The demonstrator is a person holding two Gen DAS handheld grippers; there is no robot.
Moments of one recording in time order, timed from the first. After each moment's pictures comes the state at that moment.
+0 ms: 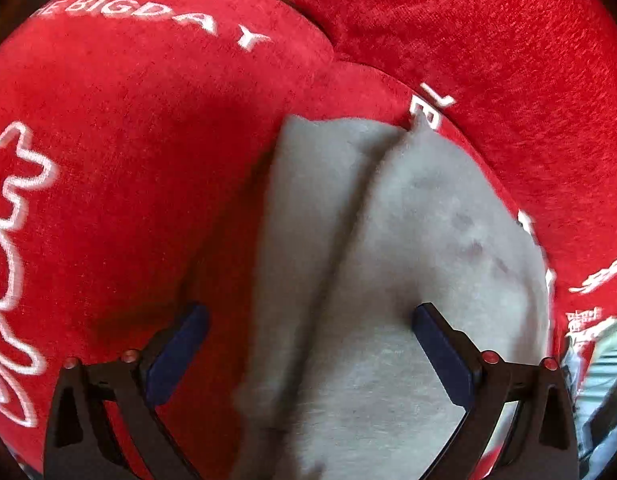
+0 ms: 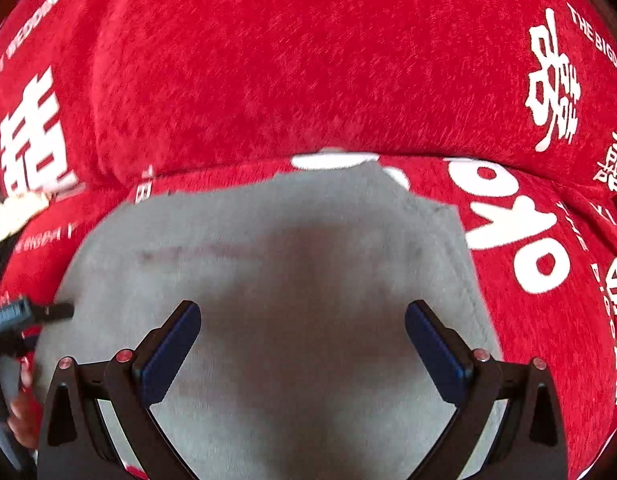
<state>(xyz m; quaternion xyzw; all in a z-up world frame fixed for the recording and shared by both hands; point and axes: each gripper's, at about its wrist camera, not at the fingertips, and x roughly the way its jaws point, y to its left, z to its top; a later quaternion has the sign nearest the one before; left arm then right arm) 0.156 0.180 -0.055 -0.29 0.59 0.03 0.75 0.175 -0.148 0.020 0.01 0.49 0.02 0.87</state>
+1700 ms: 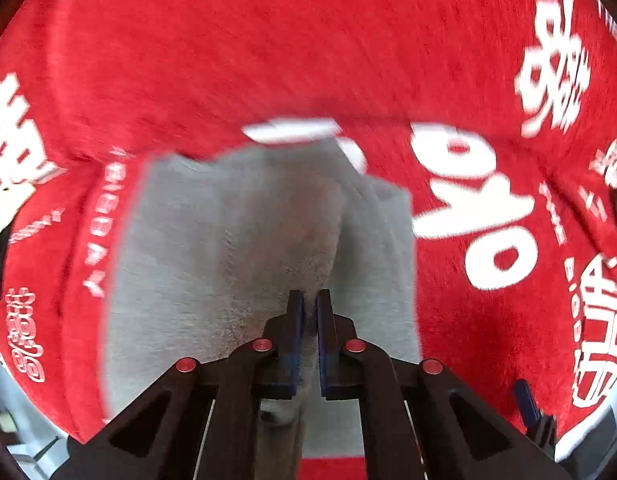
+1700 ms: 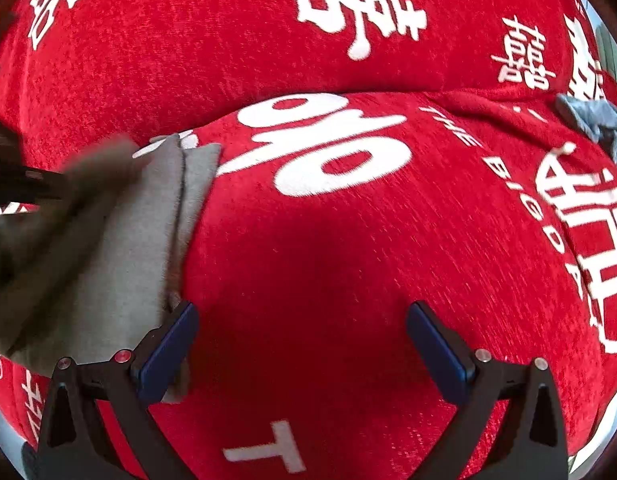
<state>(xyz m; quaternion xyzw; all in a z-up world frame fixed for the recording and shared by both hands) 0.202 -0.207 0.051 0.01 0.63 0.00 0.78 0.075 -0.372 -0.012 0.11 0.48 -0.06 0.87</state>
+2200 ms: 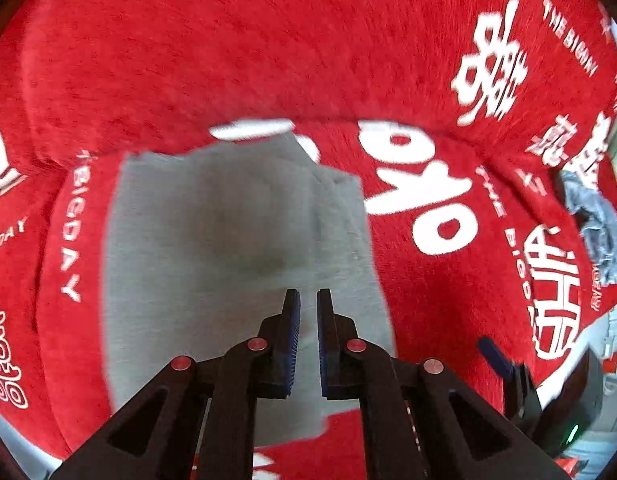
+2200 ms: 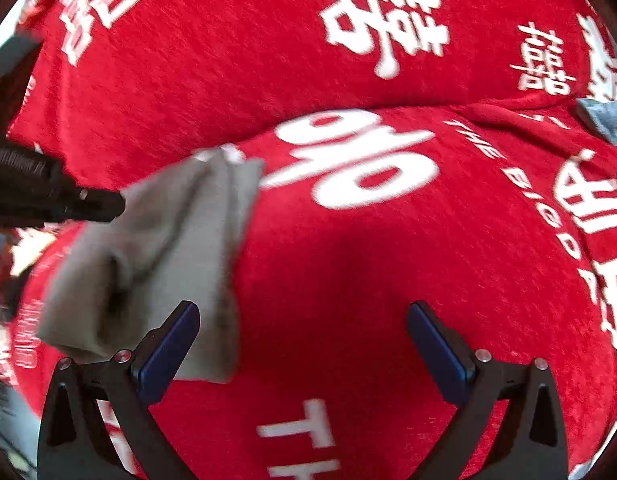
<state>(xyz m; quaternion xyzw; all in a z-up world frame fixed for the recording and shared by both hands) 0.176 -0.162 0.105 -0.03 0.61 -0.11 0.79 0.070 -0.360 0.023 0.15 0.44 0.04 0.88</state>
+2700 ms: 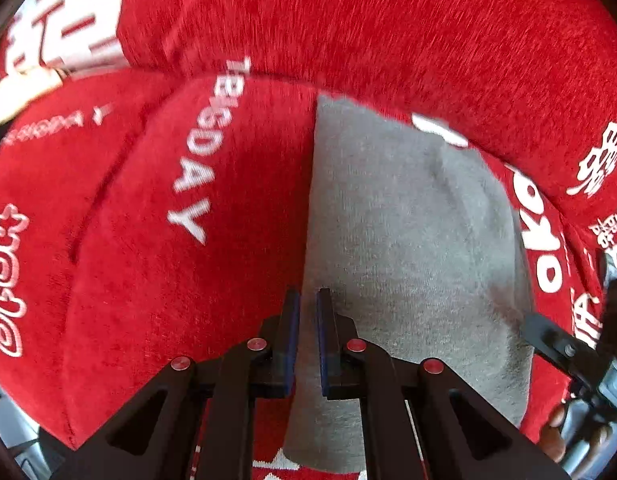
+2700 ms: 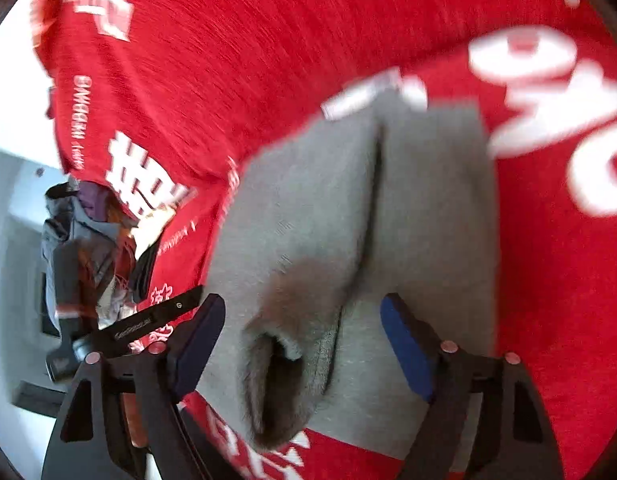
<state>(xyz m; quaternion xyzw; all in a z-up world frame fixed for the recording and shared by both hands) 0.164 -0.005 0.033 -0.13 0.62 0.00 0.77 0.178 -0.275 -0.012 0.29 0.56 0.23 0.74</state>
